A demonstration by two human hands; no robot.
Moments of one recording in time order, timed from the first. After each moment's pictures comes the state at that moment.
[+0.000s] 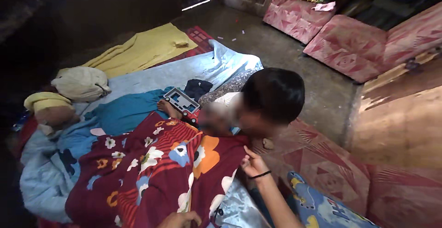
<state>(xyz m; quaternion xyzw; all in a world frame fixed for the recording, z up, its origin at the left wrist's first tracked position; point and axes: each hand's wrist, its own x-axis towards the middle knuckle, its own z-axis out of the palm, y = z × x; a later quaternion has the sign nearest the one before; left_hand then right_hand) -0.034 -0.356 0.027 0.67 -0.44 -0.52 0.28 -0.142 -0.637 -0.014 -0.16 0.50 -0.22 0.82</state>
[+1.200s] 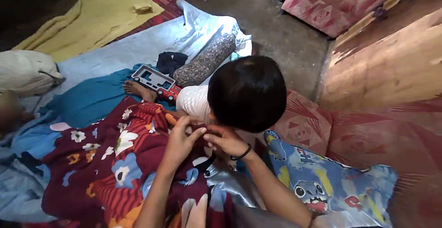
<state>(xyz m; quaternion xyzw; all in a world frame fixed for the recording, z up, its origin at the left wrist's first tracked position) -0.038 -0.500 0.025 0.72 -0.39 -0.27 0.50 -0.170 -0.612 0.044 -0.70 0.27 0.00 0.66</state>
